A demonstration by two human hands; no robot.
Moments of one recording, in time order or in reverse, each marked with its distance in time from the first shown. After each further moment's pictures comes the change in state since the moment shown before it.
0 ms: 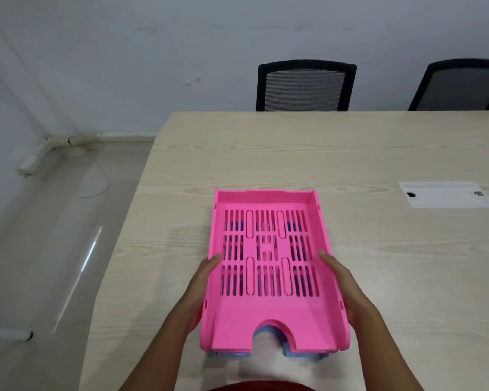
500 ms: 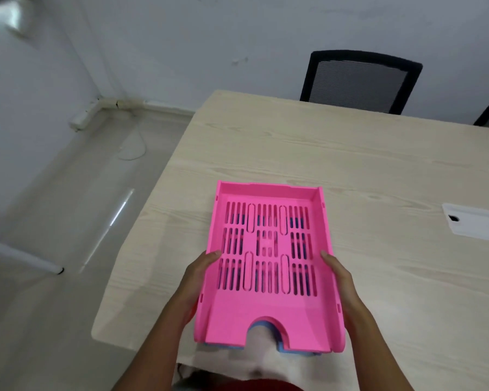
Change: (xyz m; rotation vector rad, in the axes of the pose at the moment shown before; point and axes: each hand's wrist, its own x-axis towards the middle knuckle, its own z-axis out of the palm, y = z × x) left_hand -0.024 -0.031 -0.022 -0.122 0.149 0.088; right_hand 0.019 0.004 0.014 -0.001 -0.177 -0.025
